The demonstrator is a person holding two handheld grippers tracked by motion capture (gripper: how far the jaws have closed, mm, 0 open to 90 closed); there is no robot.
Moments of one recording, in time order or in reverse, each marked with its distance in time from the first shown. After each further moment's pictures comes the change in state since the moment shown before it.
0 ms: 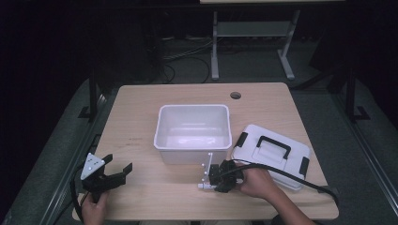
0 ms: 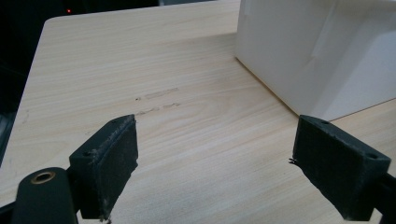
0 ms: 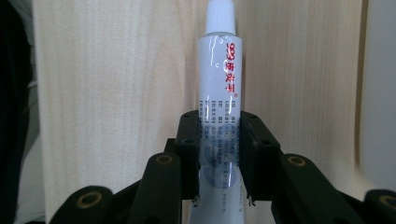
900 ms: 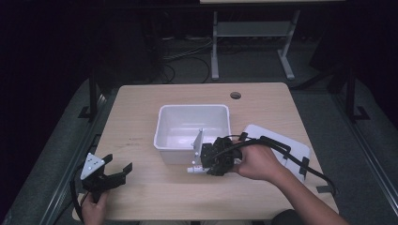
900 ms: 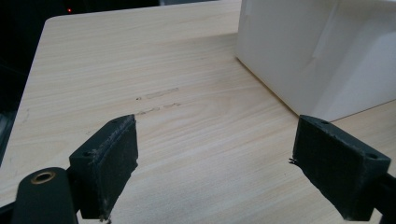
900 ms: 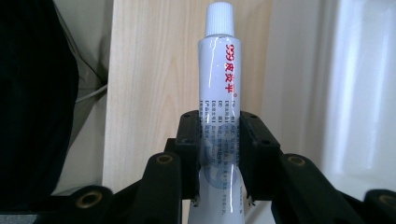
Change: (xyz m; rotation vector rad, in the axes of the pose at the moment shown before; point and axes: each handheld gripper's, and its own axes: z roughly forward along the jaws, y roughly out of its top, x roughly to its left) left arm 0.000 0.000 0.000 -0.003 0.002 -0.008; right arm 0.000 0.046 -0.114 -0.039 -0.059 -0.092
